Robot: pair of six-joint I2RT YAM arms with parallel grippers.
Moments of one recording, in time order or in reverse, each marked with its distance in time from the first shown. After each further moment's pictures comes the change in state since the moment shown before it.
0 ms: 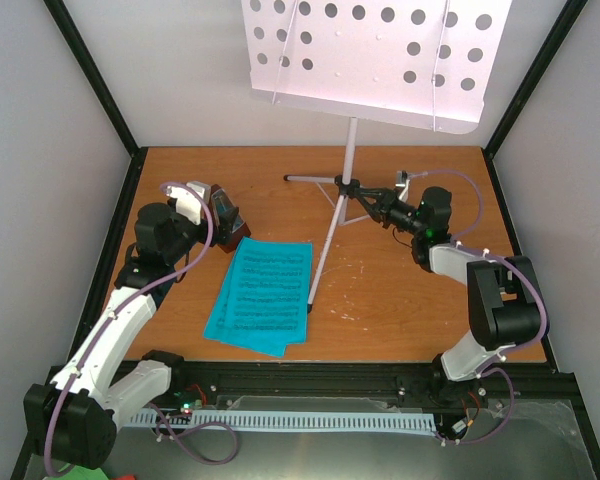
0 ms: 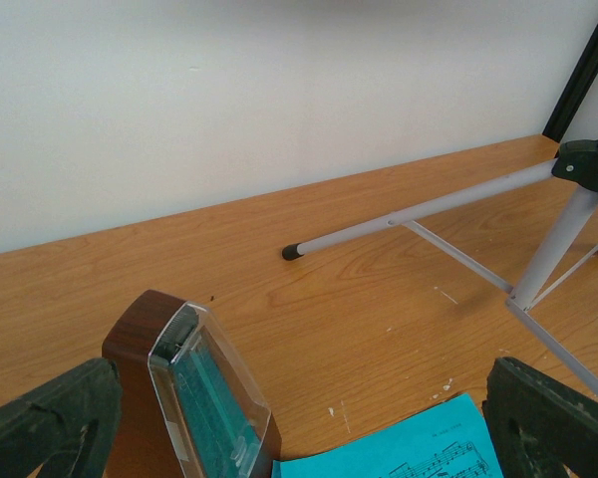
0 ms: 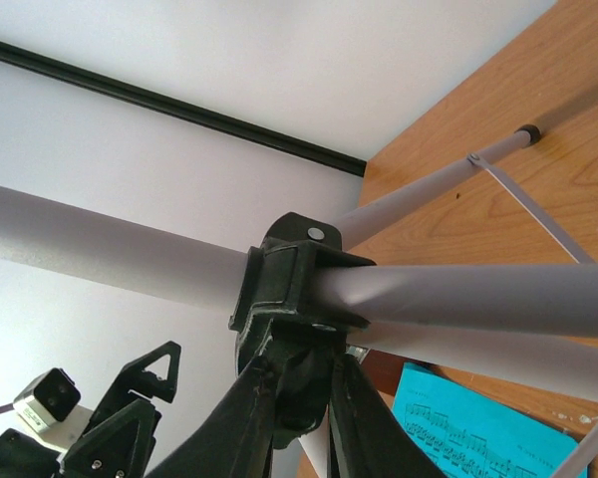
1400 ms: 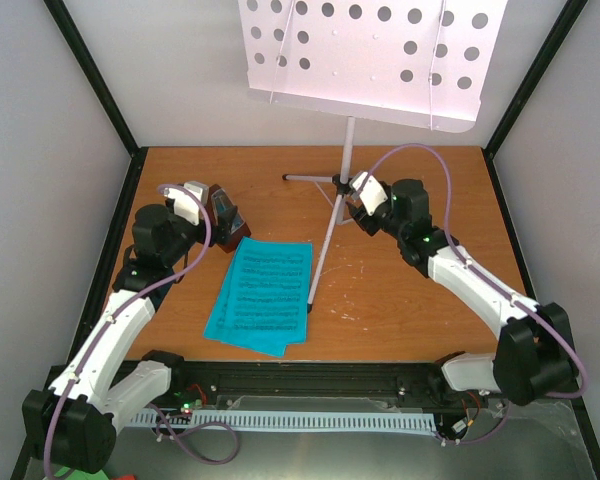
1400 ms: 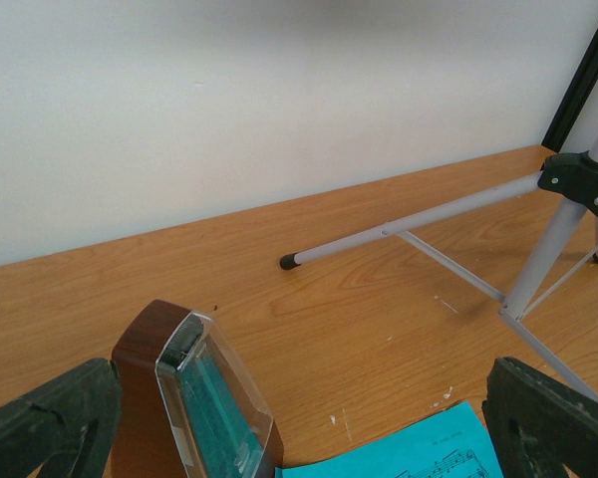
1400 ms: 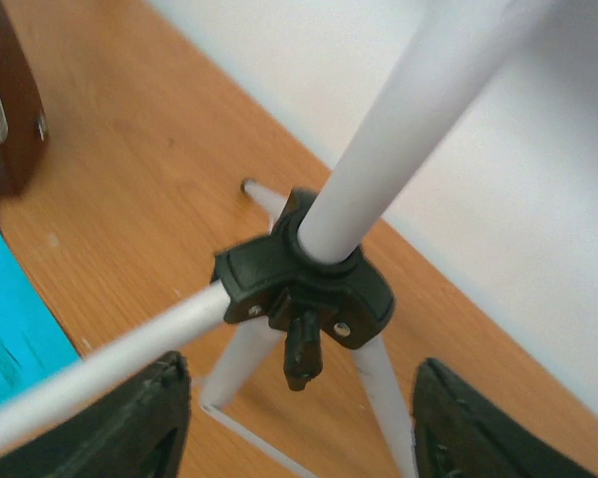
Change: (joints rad) left arm 0.000 -0.026 -0.001 0.000 -0.005 0.000; right arm 0.267 -0.309 0.163 -0.776 0.695 -1.633
